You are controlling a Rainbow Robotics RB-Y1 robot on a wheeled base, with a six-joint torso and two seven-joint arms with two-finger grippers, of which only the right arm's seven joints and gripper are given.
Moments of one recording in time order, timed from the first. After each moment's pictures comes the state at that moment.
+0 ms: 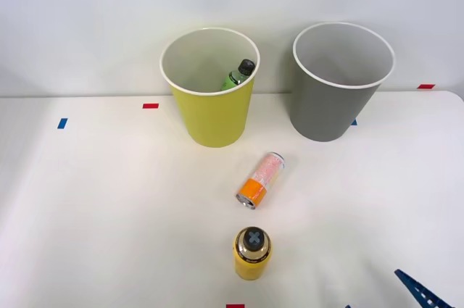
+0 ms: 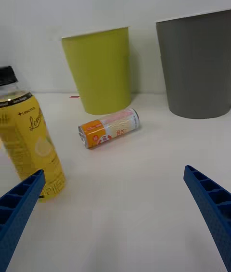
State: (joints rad) arm 0.87 -0.66 0.32 -1.82 0.01 -0.92 1.25
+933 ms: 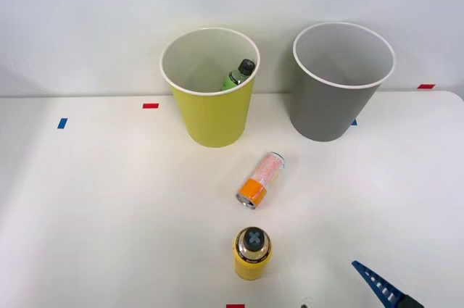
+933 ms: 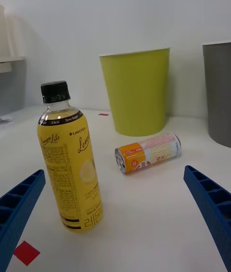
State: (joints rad) arm 0.48 -0.93 0.94 -1.82 -0.56 -1.03 1.88
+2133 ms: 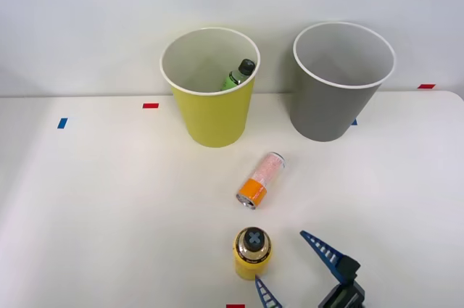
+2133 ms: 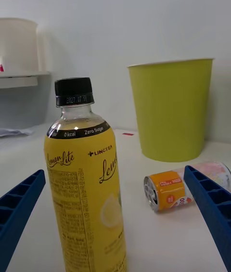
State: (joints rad) arm 0.09 -0.79 1.18 -1.62 -0.66 -1.06 1.93
